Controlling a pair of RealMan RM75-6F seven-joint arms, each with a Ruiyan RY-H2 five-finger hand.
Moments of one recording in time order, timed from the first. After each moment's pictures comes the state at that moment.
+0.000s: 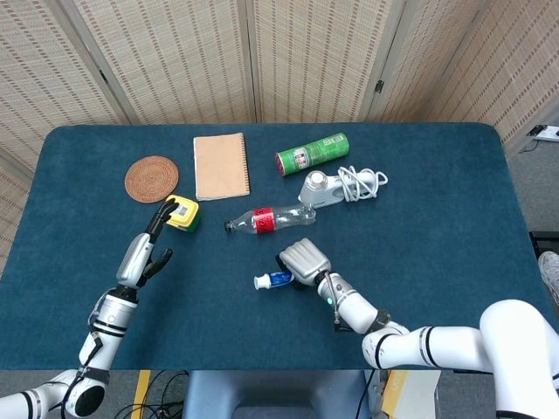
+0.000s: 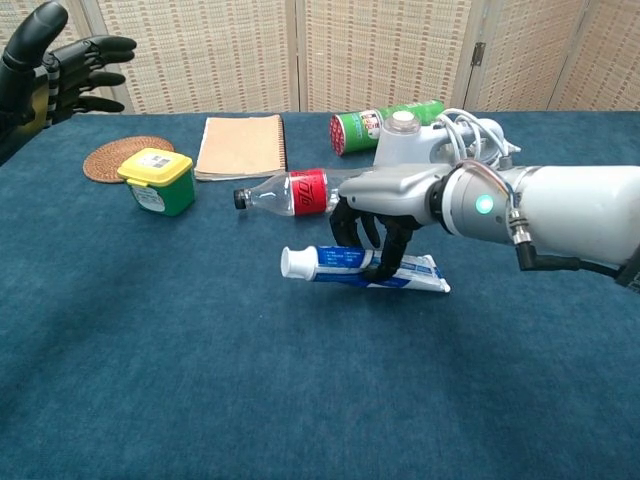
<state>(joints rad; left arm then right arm) -0.52 -1.46 -0.20 -1.56 1.38 1.25 -0.45 1.03 -1.57 0.11 -1.54 -0.79 0.77 -0.58</state>
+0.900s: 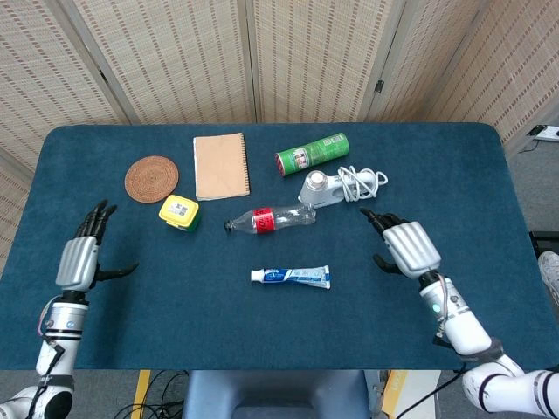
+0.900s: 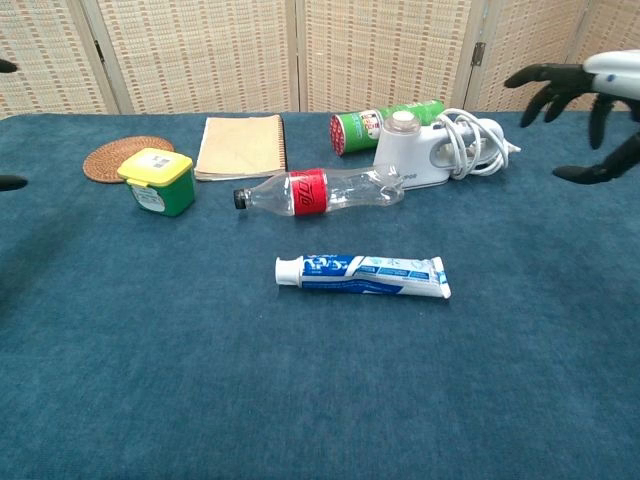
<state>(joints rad) -0.40 -1.36 -0.18 -1.50 1.25 1.33 -0.07 0.62 -1.17 0.01 -1.72 -1.23 1.19 -0.18</state>
